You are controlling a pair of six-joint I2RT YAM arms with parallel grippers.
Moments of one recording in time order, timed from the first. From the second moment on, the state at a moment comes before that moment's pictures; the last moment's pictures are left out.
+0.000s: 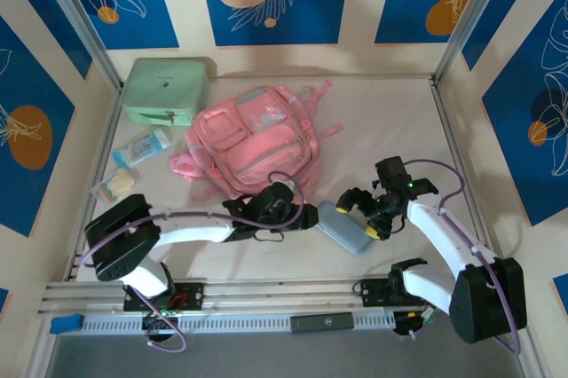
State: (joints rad) left arm -1.09 1.58 0.80 0.11 0.10 -1.05; right arm 0.19 1.09 0.64 -0.90 -0.42 0.75
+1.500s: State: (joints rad) left arm -1.04 1.78 0.84 0.19 0.00 -1.15; right arm 0.35 1.22 0.66 -0.83 -0.44 0.64
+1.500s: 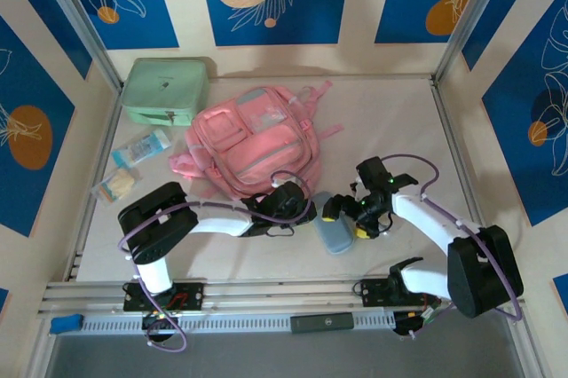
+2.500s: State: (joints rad) left arm -1.03 1.83 0.86 0.22 0.03 -1.15; right arm 0.47 1.22 0.62 -0.69 -0.58 0.69
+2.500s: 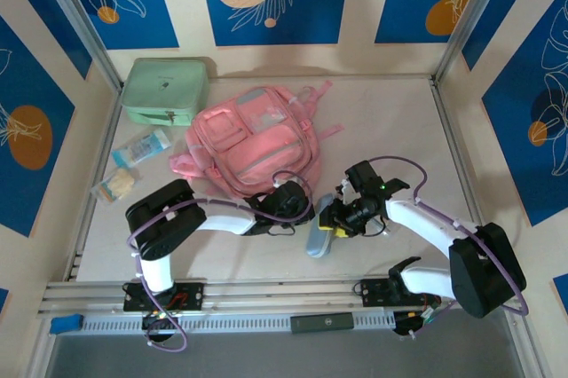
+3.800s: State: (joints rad) left arm -0.75 1.66 1.21 -0.59 -0.18 0.10; right arm 0.07 1.03 0.68 -0.70 -0.86 0.74
